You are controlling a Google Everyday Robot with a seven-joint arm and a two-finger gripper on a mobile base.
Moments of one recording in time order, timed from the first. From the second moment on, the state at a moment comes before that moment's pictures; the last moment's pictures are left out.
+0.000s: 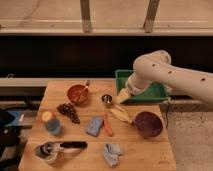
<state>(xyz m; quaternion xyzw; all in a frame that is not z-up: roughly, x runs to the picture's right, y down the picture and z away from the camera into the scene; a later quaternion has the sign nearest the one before) 0.128 0.033 0.707 -0.24 0.04 0.51 0.83</state>
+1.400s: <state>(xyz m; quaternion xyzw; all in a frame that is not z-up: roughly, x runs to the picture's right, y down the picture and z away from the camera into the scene) -0.066 0.060 0.701 -0.35 -0.10 0.30 0.88</state>
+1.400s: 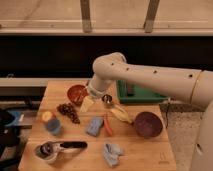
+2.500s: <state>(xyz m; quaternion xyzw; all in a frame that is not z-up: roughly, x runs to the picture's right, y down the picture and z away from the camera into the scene) -0.114 0.135 0.707 -0.41 -0.08 0.25 0.87</state>
